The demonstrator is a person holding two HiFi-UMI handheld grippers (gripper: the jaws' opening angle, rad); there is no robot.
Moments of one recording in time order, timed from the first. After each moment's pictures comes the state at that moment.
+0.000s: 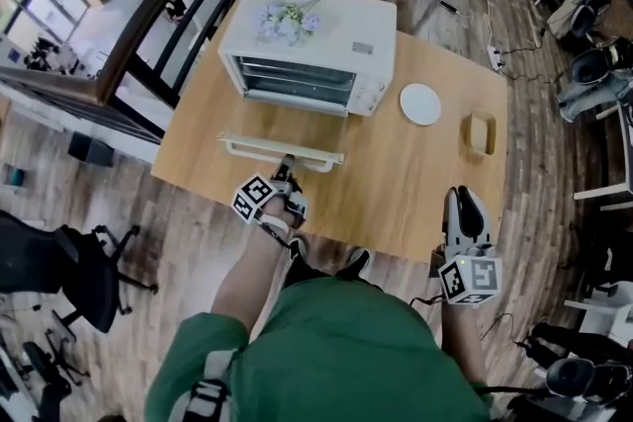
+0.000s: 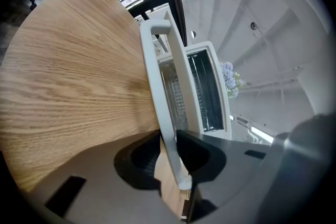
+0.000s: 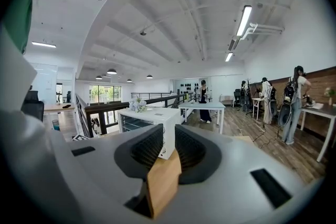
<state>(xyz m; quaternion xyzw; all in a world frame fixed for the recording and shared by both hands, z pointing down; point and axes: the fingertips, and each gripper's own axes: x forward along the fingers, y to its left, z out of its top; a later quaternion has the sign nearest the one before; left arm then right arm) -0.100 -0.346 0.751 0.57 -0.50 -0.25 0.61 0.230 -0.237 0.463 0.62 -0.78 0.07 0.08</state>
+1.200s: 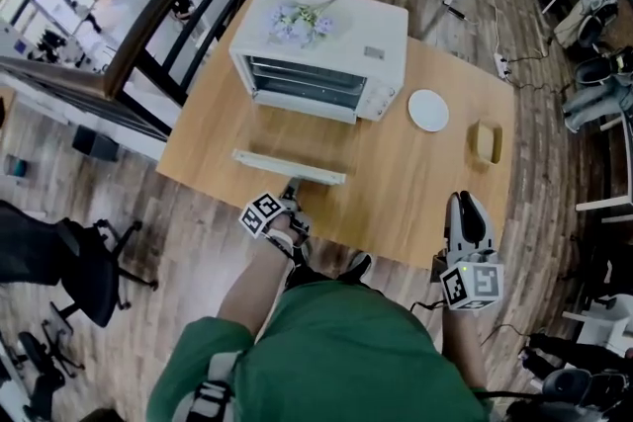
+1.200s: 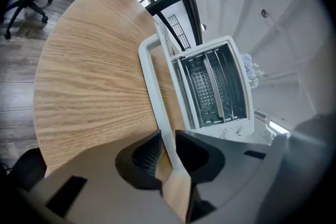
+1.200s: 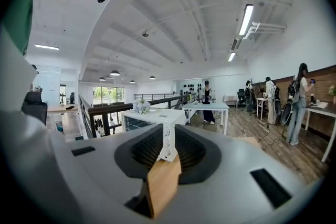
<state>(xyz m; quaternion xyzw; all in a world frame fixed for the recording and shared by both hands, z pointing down) -0.110 -0.294 0.823 0.53 -0.54 -0.18 0.63 0.215 -0.243 0.461 0.60 -0.79 0.07 0.07</state>
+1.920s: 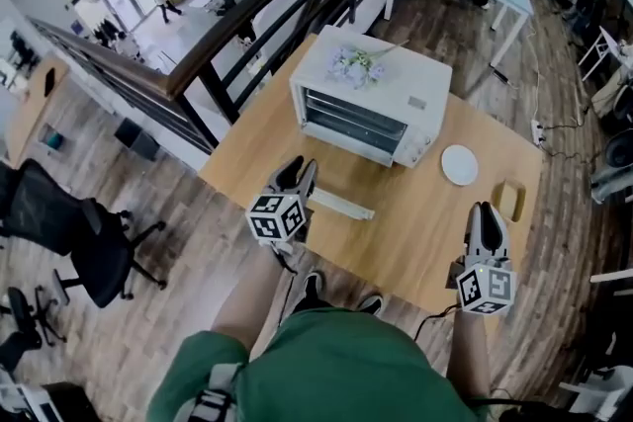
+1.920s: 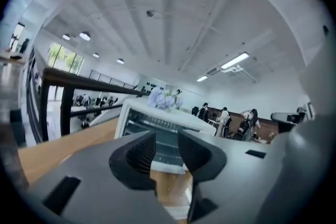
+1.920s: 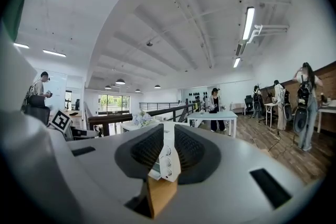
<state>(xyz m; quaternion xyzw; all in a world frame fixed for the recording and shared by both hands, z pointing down) -0.153 -0.351 0.560 0.78 -0.59 -0.04 0.21 0.211 -0.300 0.439 0.58 -0.81 0.03 0.03</state>
